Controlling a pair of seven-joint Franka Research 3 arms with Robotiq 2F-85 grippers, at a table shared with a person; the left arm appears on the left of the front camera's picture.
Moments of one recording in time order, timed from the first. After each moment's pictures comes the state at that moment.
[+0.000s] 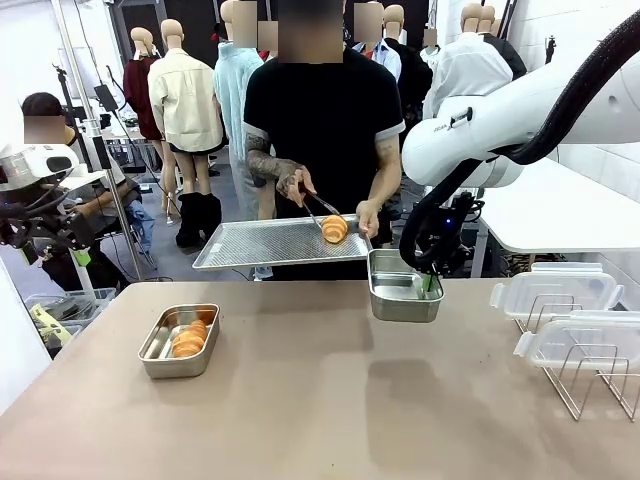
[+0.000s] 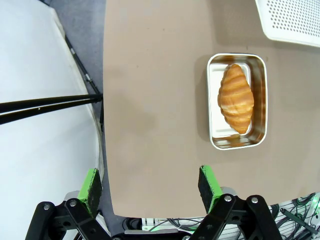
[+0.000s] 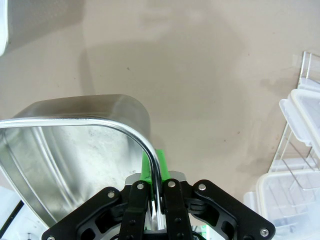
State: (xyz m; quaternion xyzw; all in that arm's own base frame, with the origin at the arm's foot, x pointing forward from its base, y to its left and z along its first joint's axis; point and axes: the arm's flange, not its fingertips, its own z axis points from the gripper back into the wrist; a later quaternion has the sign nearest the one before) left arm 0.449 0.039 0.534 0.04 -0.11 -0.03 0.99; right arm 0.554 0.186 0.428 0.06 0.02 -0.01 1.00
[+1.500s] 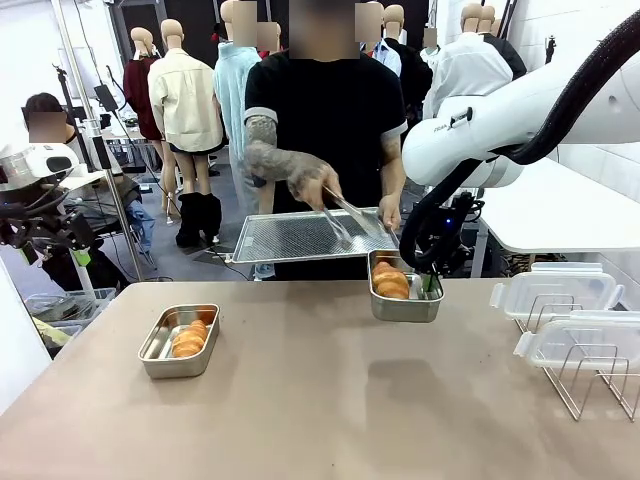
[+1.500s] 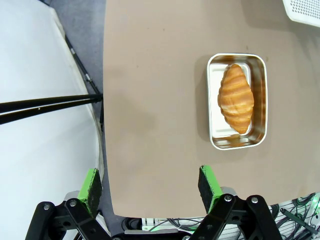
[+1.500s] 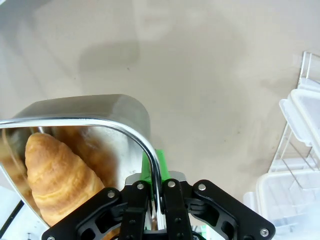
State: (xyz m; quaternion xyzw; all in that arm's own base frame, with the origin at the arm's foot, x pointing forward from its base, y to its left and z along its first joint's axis) left arm 0.449 0.039 0.534 0.04 -0.11 -0.03 0.99; right arm 0.554 0.186 0.428 0.06 0.02 -0.01 1.00
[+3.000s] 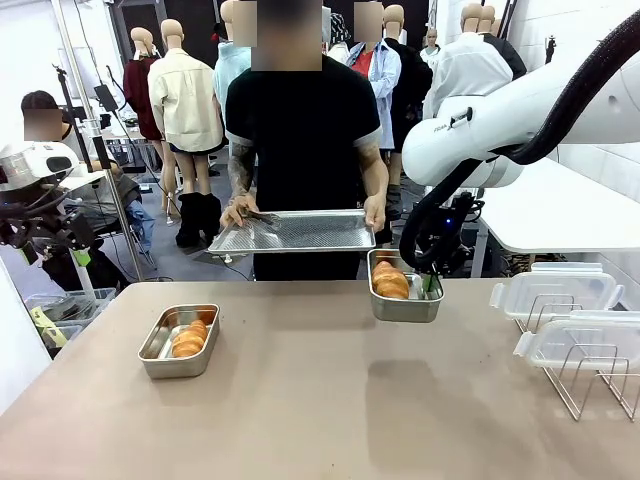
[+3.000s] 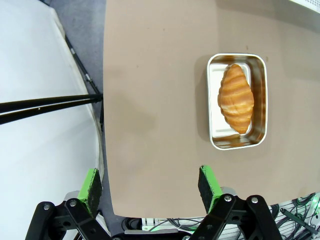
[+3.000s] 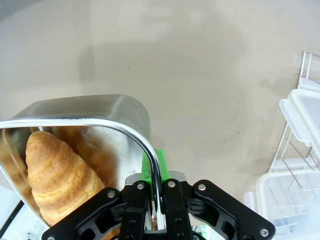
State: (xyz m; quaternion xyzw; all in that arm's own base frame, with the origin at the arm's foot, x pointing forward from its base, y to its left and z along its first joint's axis) left arm 0.449 0.039 0.534 0.04 -0.11 -0.03 0.99; right arm 0.554 0.186 0.428 0.06 0.02 -0.01 1.00
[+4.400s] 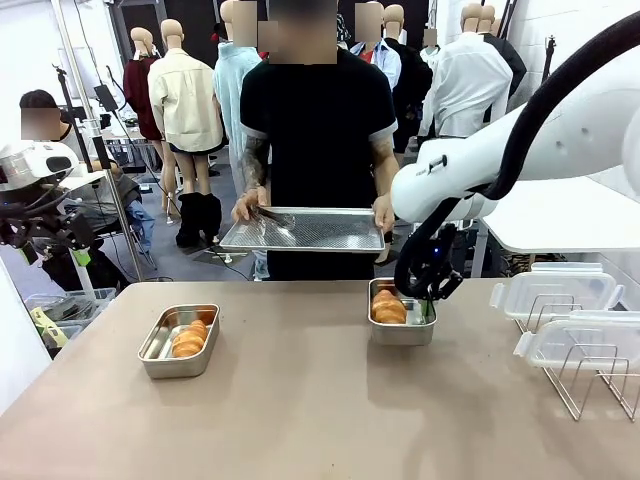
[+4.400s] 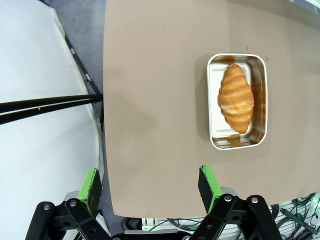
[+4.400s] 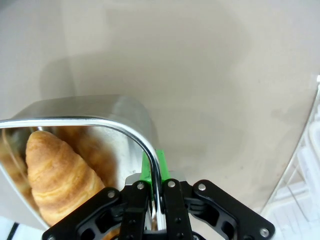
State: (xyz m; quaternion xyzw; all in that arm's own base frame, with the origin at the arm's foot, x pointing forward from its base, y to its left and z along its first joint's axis) left arm 0.449 0.039 0.534 0.04 -0.11 -0.03 0.99; right arm 0.594 0.194 0.349 0.02 0.05 -0.04 1.00
